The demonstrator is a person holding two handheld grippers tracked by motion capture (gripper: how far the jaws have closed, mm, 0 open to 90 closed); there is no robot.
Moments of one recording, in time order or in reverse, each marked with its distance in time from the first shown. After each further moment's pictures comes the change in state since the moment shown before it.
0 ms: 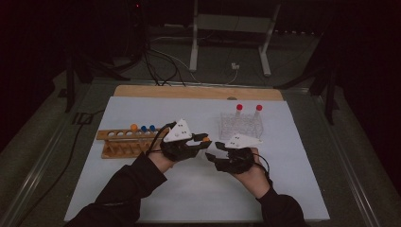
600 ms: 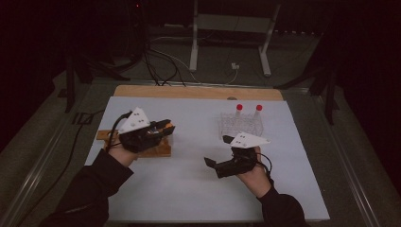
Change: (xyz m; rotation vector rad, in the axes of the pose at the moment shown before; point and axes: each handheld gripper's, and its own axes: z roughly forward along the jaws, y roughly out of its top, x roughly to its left) left arm 0.037 -0.005 -0.091 -0.009 0.207 -0.028; right arm -0.001 0.005 -0.011 -0.100 0.052 0.020
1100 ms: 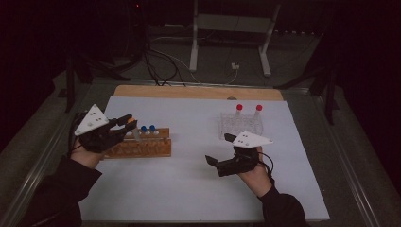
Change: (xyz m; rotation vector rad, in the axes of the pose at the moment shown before) left arm 0.042 -0.028 -0.065 -0.004 0.200 -0.062; right arm -0.002 0.002 -0.004 -0.032 -0.011 -0.002
